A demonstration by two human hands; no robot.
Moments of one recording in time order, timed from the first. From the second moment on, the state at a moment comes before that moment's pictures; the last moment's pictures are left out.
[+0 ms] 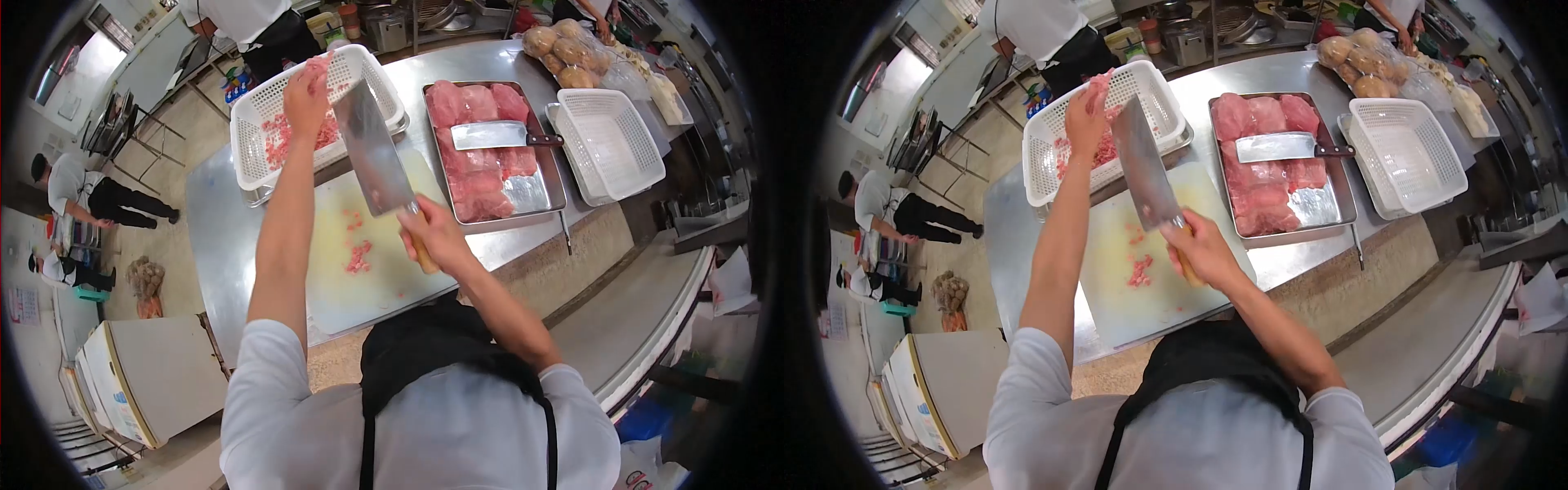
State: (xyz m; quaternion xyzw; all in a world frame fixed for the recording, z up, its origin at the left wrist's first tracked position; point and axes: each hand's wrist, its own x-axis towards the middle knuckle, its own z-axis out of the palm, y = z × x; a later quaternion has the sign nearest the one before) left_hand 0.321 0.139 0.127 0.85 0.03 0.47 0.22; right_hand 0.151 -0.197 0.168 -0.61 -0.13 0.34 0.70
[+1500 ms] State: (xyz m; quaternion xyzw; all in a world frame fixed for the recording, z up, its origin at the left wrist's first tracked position) left_hand 0.017 0.018 -0.019 0.96 0.05 0.13 0.23; right_hand 0.024 -0.308 0.036 -0.60 0.07 0.40 0.69
